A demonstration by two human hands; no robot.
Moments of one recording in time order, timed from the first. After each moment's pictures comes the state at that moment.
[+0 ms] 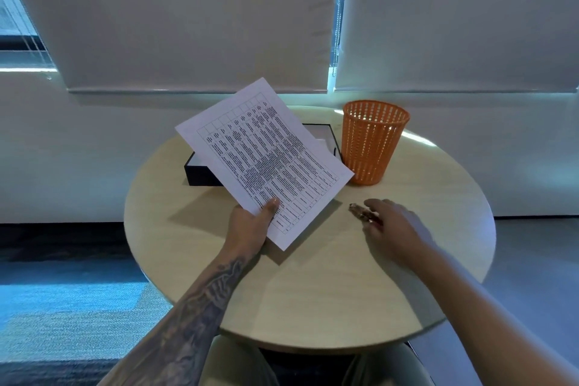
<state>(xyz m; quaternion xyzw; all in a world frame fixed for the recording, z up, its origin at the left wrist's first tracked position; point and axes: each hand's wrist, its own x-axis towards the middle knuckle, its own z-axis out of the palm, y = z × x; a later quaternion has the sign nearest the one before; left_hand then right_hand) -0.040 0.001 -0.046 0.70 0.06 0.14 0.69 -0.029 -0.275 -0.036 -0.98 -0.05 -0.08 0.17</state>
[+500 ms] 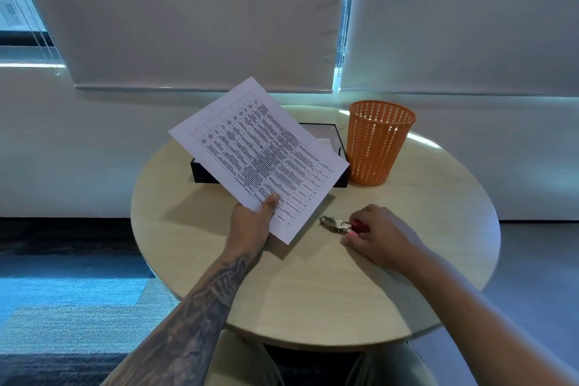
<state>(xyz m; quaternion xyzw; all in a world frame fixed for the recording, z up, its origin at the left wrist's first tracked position) -0.042 0.002 -0.046 0.68 0.12 0.16 0.71 -0.032 -0.253 -0.038 -0.98 -0.13 -0.03 0.16</state>
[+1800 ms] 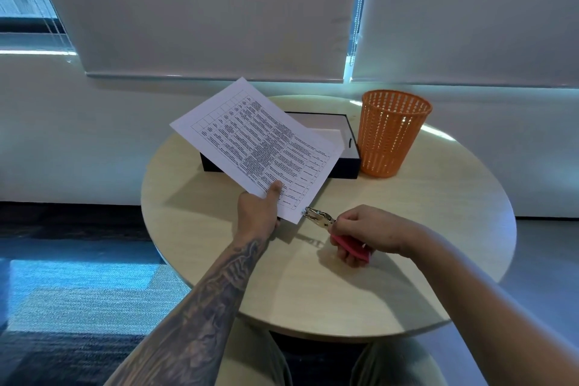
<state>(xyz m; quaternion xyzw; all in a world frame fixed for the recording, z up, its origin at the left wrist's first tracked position) -0.028 0.004 -0.050 0.68 0.22 0.14 0.69 -0.048 -0.209 0.001 -0.84 -0.10 0.29 0.43</state>
